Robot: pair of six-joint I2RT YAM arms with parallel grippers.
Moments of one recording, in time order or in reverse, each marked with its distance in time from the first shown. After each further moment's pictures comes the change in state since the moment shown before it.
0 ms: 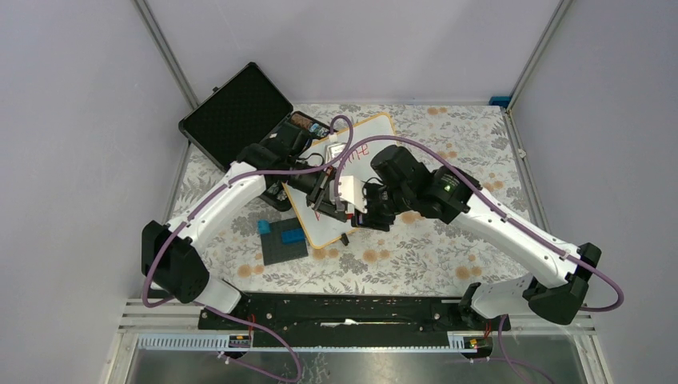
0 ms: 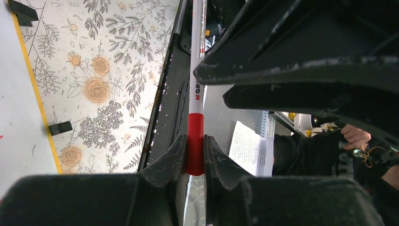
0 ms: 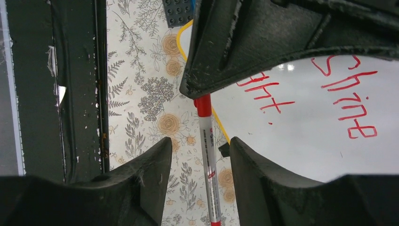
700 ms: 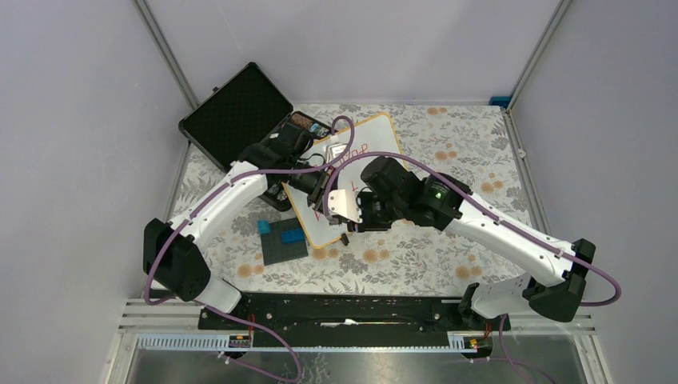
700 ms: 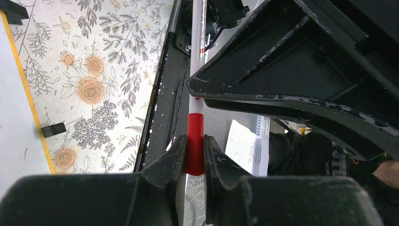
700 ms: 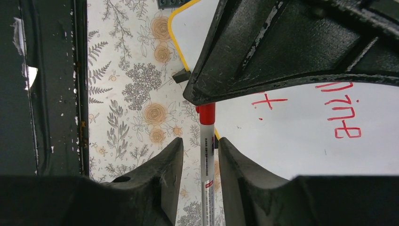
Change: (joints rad) left arm -0.004 0.017 0.000 -0.001 0.023 -0.003; right arm 0.088 0.016 -0.023 0.003 0.129 -0.064
